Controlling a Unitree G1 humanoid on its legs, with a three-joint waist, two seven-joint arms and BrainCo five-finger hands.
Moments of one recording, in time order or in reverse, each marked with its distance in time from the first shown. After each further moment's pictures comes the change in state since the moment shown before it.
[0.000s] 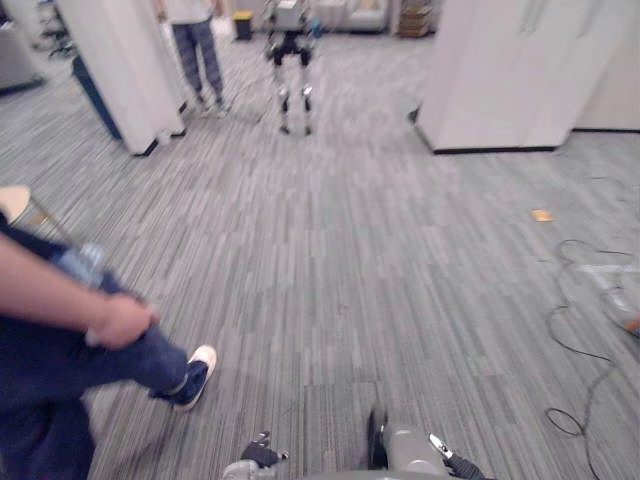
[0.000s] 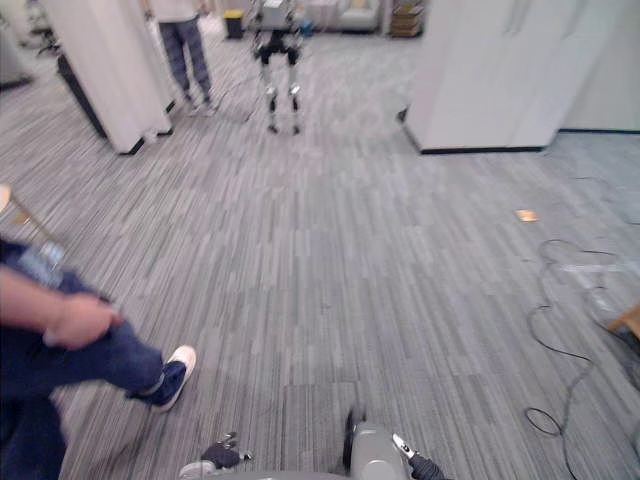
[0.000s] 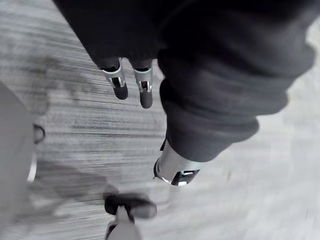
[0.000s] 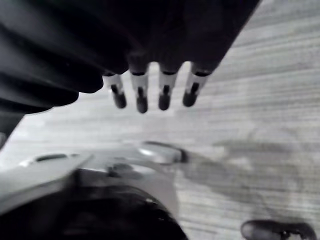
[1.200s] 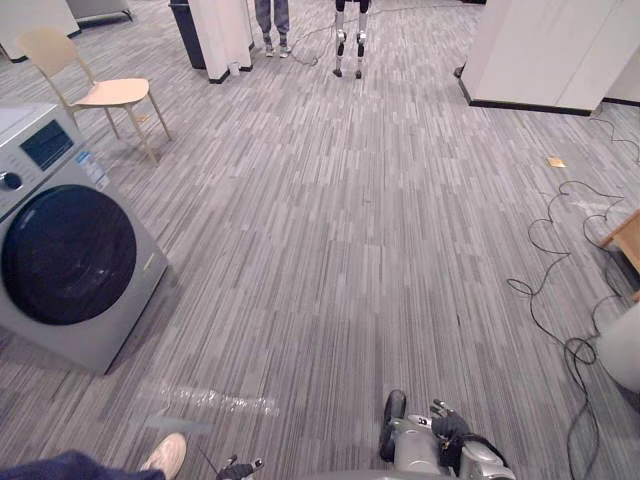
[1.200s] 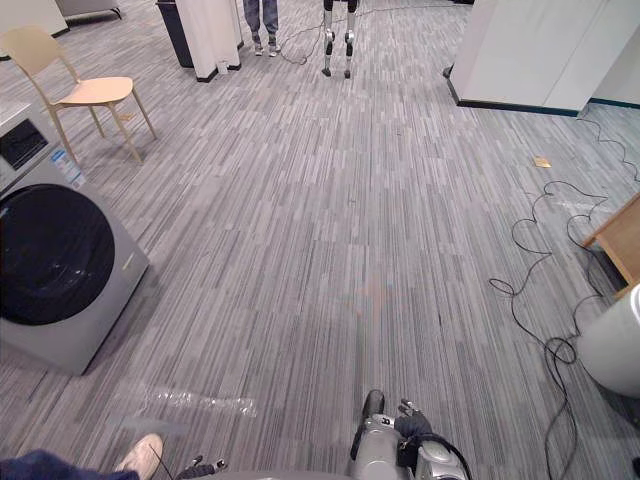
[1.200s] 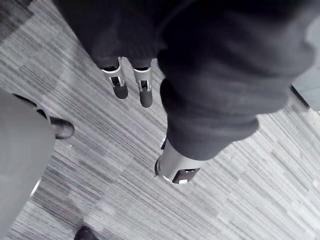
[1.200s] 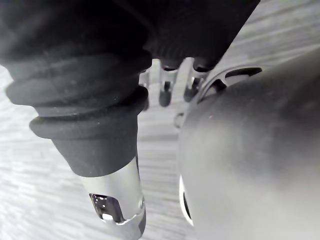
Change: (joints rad) left arm 0.023 -0.026 0.150 0.020 -0.050 0.021 0.015; right arm -0.110 0.059 -0.207 -0.090 0.089 -0.017 -0.015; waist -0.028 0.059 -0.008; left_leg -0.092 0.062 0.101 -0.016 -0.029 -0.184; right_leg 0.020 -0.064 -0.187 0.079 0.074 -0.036
